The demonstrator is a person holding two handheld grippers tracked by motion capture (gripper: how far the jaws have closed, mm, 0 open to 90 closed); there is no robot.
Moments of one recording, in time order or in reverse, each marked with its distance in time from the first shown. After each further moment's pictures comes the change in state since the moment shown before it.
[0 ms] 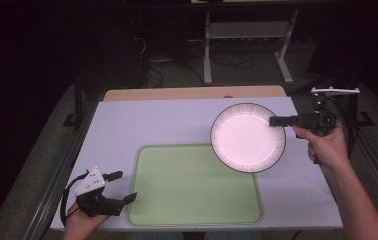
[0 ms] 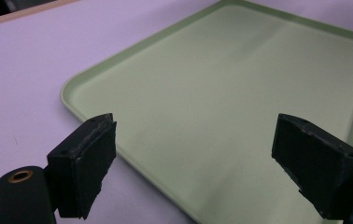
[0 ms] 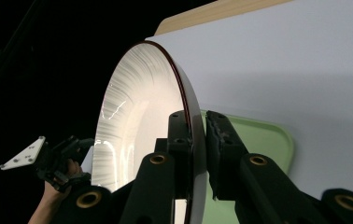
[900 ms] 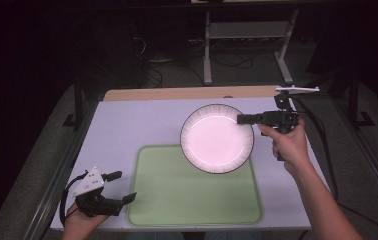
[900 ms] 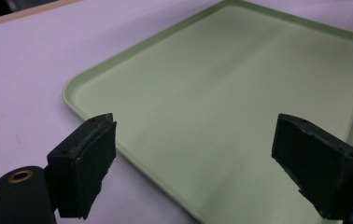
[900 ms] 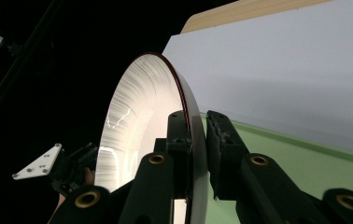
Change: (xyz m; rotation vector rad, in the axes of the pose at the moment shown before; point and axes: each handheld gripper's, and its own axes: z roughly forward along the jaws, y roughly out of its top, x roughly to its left) left arm 0.001 -0.001 -0.001 -0.004 0.003 -0.005; right arm 0.039 0.001 0.068 0.007 0.069 -0.018
